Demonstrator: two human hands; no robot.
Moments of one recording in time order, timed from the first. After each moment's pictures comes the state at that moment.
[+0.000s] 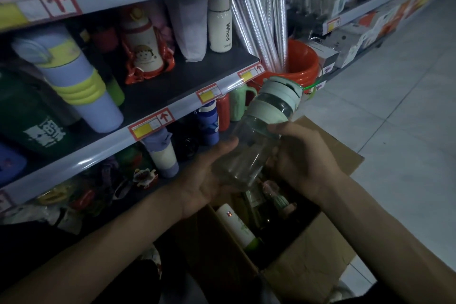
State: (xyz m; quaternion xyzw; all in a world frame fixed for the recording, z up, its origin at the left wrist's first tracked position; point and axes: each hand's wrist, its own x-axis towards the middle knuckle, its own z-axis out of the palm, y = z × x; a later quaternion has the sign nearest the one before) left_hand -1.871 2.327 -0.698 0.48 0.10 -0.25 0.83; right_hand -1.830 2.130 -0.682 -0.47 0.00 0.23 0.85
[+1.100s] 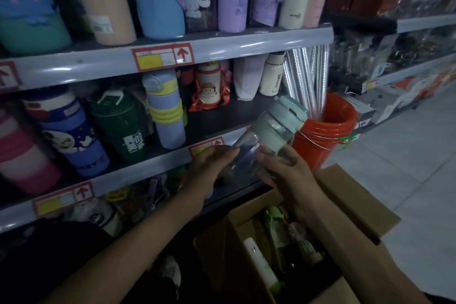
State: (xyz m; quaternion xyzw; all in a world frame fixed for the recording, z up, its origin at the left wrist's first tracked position) left_hand -1.876 2.407 -0.670 0.68 0.20 0.08 0.71; right_hand -1.837 2.223 -0.669 -0.59 -0.08 0.18 0.78
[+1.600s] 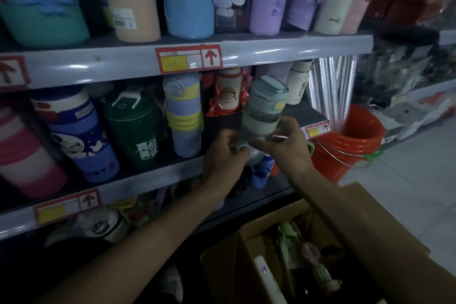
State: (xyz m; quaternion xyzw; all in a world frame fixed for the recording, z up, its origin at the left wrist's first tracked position) left_hand -1.825 2.438 -0.672 0.76 0.18 0.17 0.60; right_hand -1.749 2.307 -0.663 -0.78 -0.15 -0.02 0.61
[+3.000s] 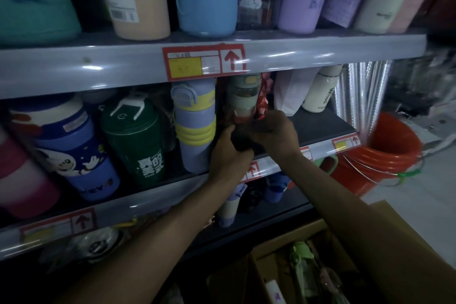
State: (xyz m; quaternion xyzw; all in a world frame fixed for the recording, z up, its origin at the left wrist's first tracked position) left_hand -1.763 2.481 -0.693 0.75 0.22 0.18 0.59; right_hand -1.644 2.388 -0.699 -0.87 -0.19 -0.04 0.45
